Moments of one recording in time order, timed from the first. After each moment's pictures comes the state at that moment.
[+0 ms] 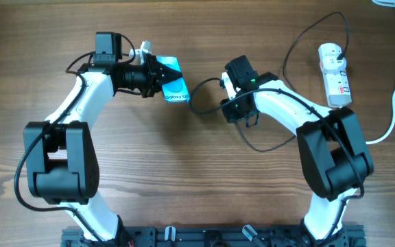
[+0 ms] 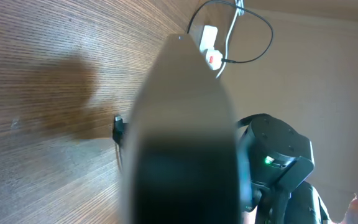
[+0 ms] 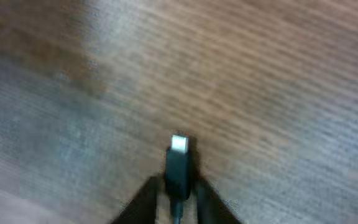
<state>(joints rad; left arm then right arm) -0.04 1.90 1.28 -0.44 1.08 -0.69 0.44 2.00 1.27 -0.65 -0.09 0.07</state>
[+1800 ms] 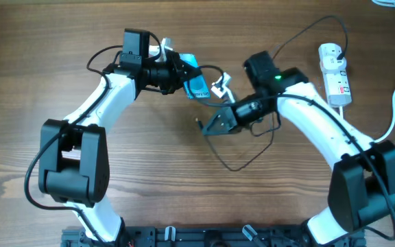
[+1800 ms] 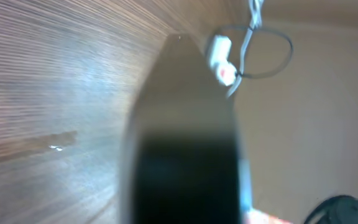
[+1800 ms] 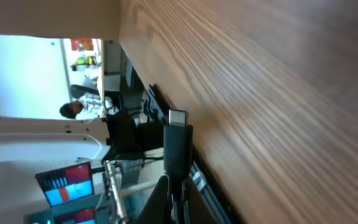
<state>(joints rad) -0.19 1.90 1.28 -0.26 0.91 -0.88 0.39 1.75 1.26 -0.95 -1.06 0.08</state>
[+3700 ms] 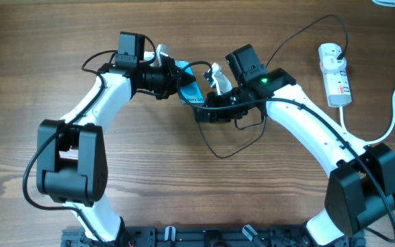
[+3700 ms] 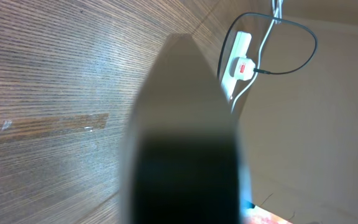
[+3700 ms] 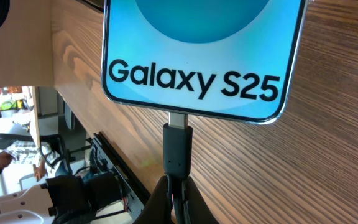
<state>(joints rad) -0.17 1.90 1.28 -0.40 0.89 -0.81 0.48 1.75 1.32 -0.75 -0.73 0.33</state>
